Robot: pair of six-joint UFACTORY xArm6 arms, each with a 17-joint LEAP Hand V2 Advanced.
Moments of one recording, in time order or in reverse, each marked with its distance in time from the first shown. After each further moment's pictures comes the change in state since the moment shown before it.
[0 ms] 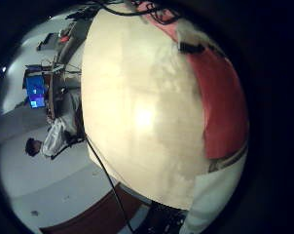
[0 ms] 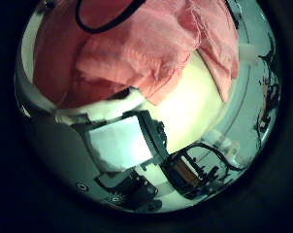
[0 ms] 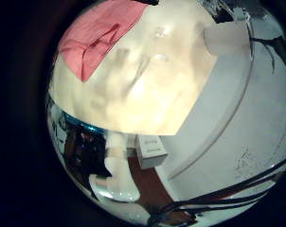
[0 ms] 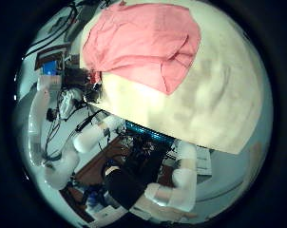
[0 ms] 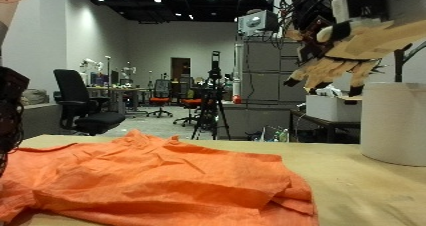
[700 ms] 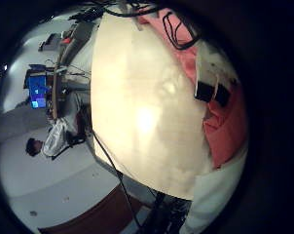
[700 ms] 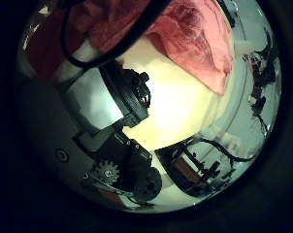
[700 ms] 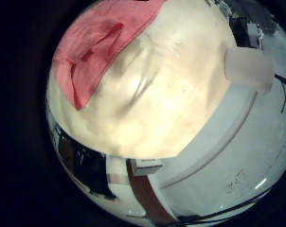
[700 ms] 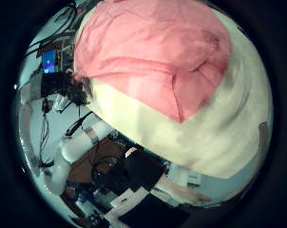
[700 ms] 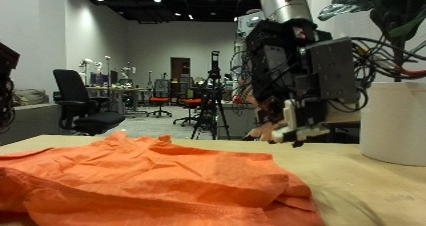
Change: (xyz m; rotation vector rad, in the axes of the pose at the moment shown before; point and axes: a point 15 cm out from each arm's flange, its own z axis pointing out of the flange) left arm -0.008 0.025 -0.029 0.015 0.002 0.016; right arm -0.042 -0.100 0.084 -0.021 0.033 -0.162
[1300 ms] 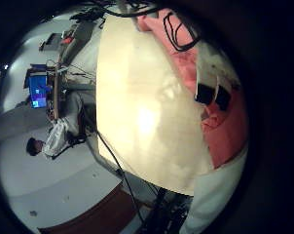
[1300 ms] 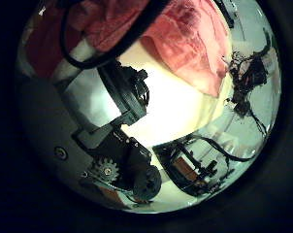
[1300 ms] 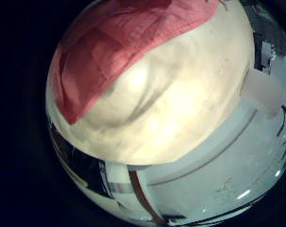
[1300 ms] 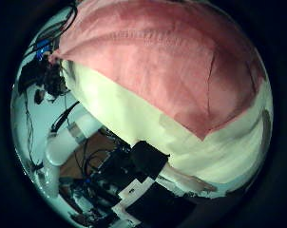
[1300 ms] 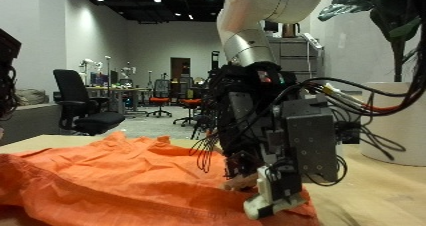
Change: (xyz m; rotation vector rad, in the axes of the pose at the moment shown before) left arm -0.002 -0.005 -0.013 0.003 0.009 -0.006; right arm -0.056 -0.009 0.059 -0.095 0.048 -0.121
